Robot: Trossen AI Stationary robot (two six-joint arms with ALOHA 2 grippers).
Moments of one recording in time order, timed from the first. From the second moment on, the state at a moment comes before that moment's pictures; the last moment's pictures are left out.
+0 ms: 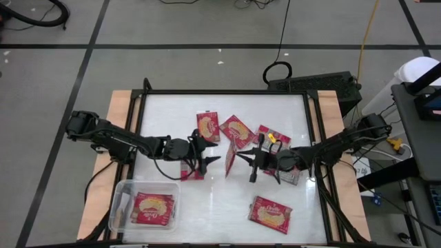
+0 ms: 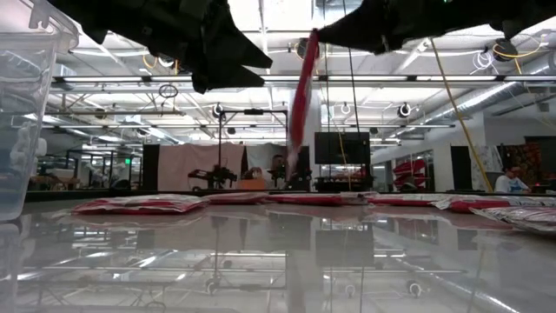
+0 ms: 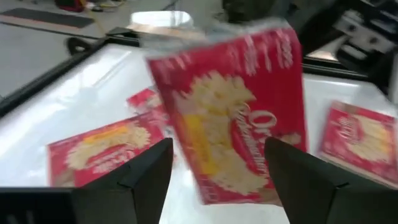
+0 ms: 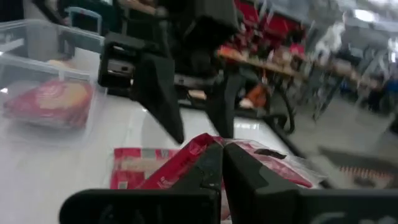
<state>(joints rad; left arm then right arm) -0.16 1.44 0.71 0.39 -0.29 -0.18 0.31 1.38 0.57 0.71 0.53 -0.21</state>
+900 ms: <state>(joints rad) -0.01 1.49 0.72 0.54 0.17 -0.20 0.24 1.38 0.57 0.91 0.16 -0.57</state>
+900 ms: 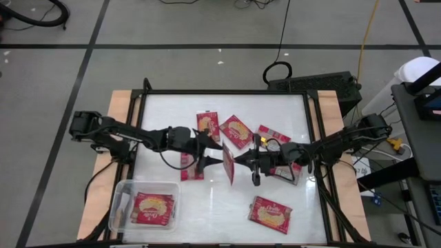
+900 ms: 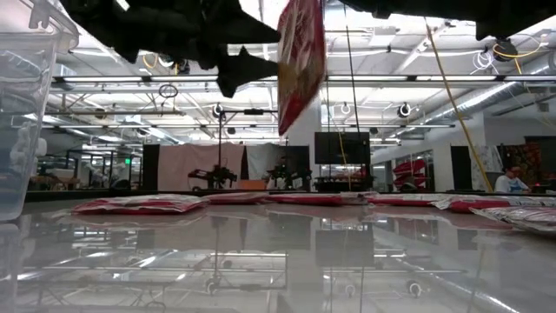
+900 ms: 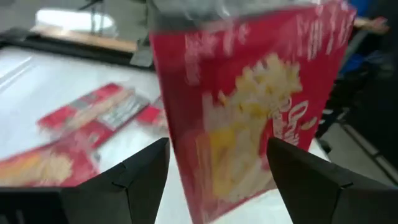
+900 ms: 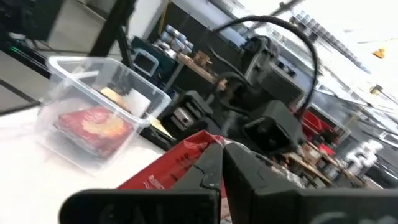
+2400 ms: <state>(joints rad) 0.06 1.35 0.72 0.21 0.13 -0.18 0.26 1.34 0.57 0.50 0.55 0.03</state>
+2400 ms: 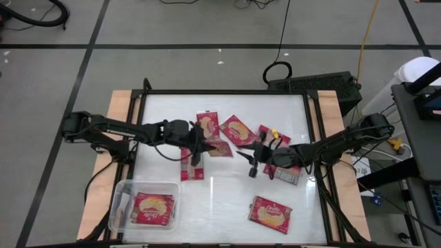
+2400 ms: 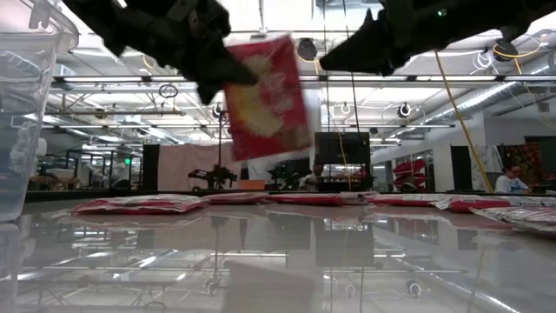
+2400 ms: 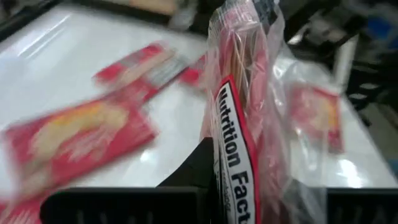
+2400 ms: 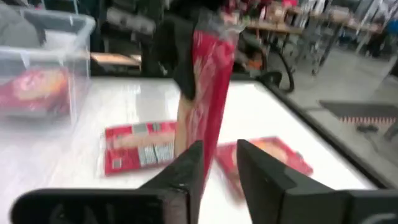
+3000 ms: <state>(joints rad) 0.01 1.24 0.87 -0.32 -0.13 -0.10 0.25 1.39 0.92 0.14 0.57 0.05</state>
